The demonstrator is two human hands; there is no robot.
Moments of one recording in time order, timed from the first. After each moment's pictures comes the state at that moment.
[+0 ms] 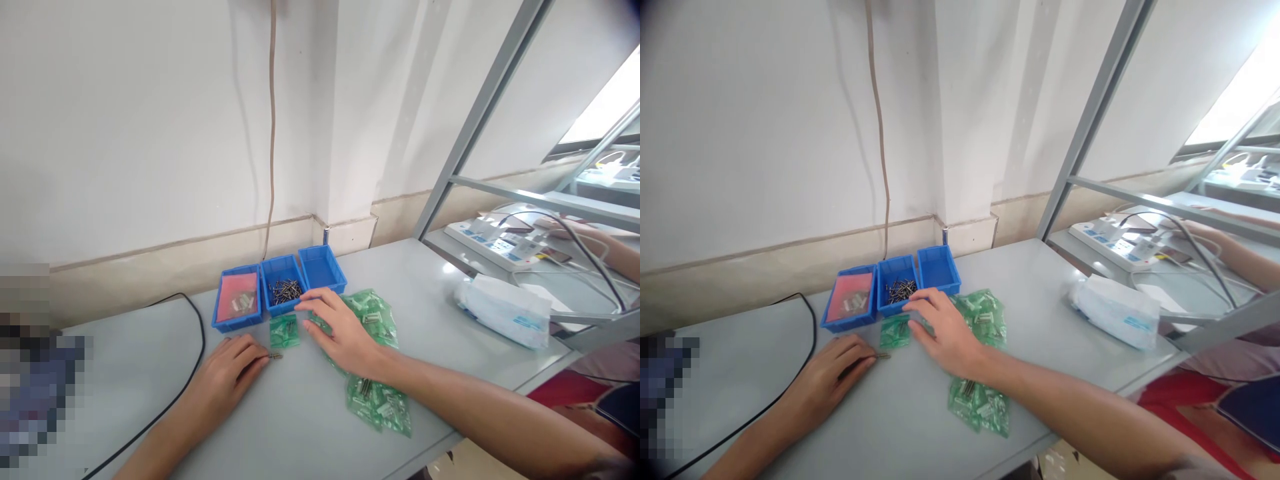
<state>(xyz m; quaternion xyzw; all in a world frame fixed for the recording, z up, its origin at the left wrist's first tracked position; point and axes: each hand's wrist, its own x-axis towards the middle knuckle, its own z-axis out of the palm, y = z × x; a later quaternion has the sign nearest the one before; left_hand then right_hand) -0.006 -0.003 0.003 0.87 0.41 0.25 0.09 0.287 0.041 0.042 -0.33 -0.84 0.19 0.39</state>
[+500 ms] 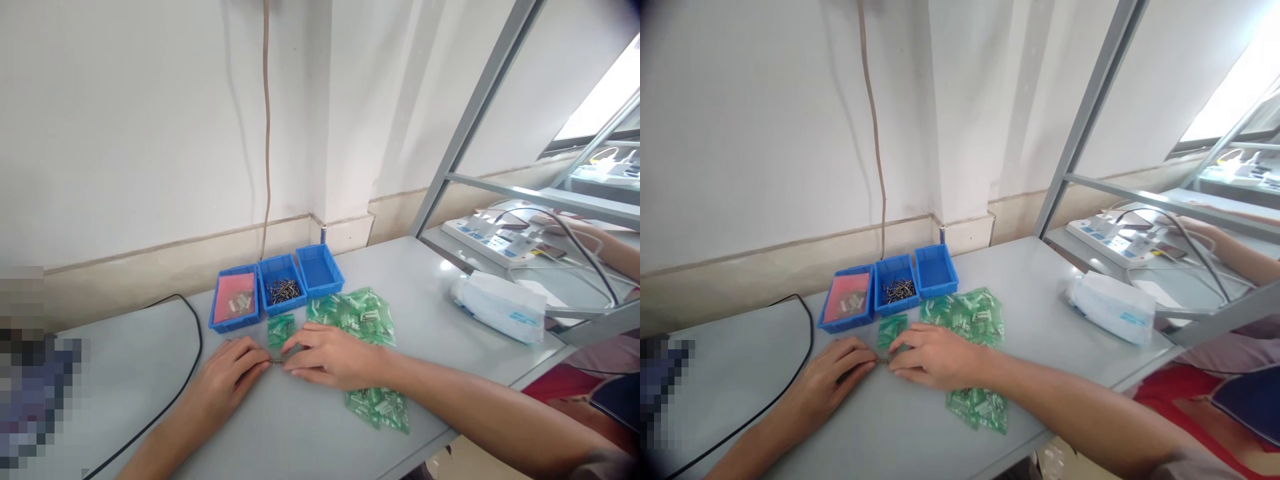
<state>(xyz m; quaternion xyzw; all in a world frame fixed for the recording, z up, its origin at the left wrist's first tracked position) -0.005 -0.005 -0.001 0.88 0.39 0.25 0.09 0.287 0.039 0.030 -0.13 -0.95 0.15 0.23</state>
